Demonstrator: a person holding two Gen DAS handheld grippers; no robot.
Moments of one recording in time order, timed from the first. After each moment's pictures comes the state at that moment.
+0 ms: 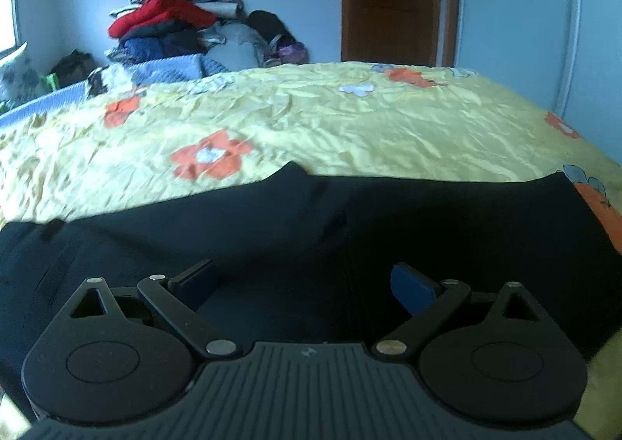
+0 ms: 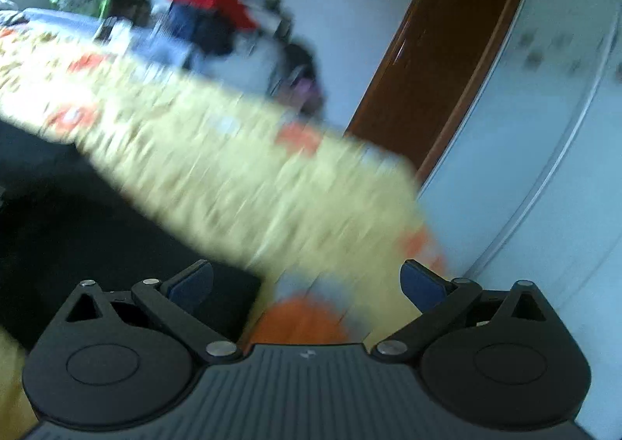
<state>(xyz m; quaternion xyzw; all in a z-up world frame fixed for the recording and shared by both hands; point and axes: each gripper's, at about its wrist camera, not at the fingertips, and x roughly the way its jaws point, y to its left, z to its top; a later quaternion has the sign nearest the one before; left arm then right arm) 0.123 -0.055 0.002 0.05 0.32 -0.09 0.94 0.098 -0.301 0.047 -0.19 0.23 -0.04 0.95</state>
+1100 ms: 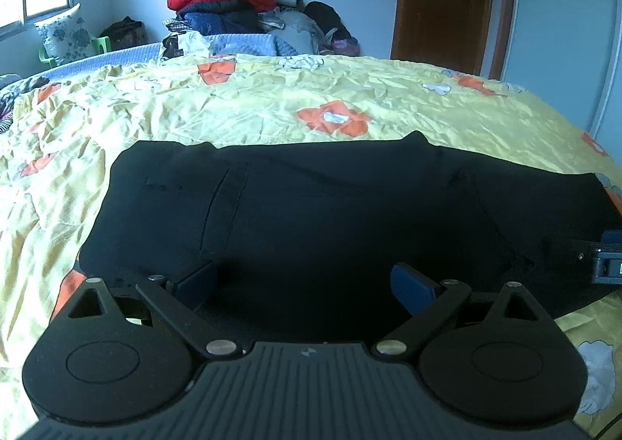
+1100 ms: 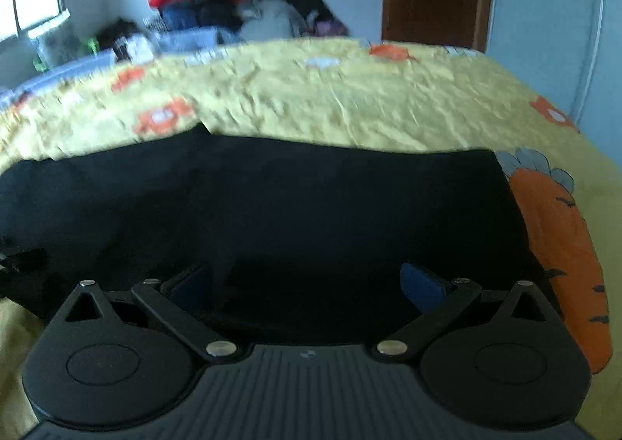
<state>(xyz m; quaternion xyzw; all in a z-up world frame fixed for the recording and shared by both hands) 0.067 0.057 0.006 0.01 0.33 -0.03 0.94 0.111 -0.180 -0.025 0.04 0.35 0.01 0.94</state>
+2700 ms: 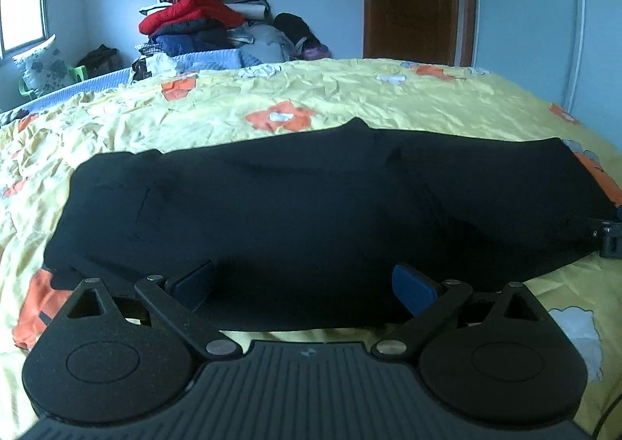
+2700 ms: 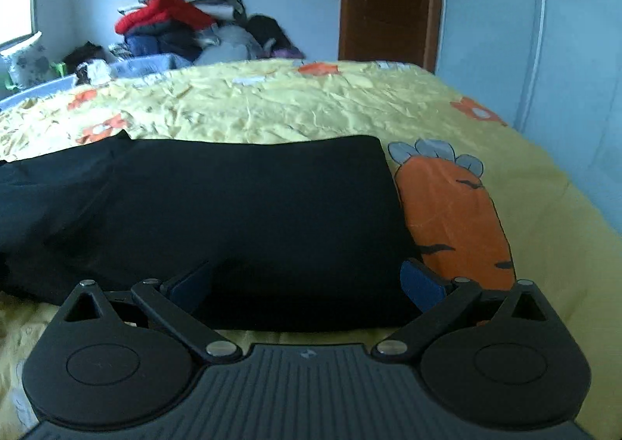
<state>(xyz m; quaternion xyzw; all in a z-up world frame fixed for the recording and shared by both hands) 0.044 0.007 -0.009 0.05 0.31 -0.06 0.95 0.059 -0.244 -0.045 0.02 0.30 -0.06 0.95</state>
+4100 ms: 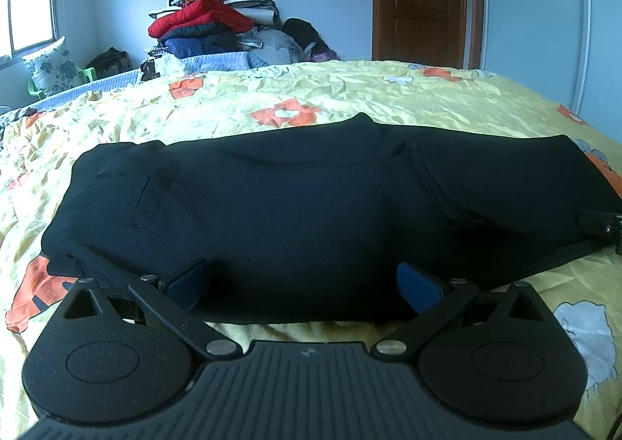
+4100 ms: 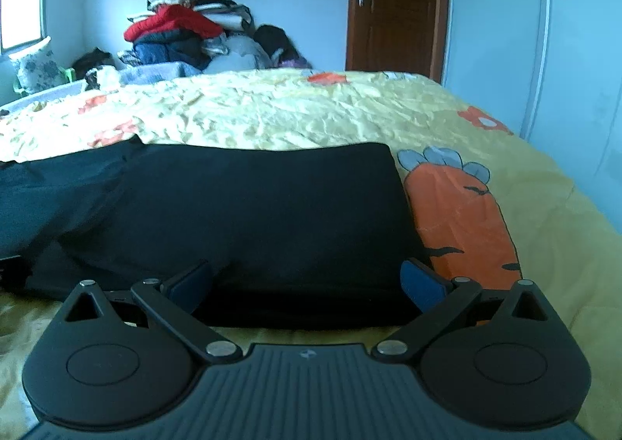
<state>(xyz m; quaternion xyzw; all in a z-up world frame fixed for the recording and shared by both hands) 0.037 0.005 -0.020 0.05 0.29 -0.05 0.95 0.052 -0.240 -0.045 0.03 0.28 -0.04 0.96</state>
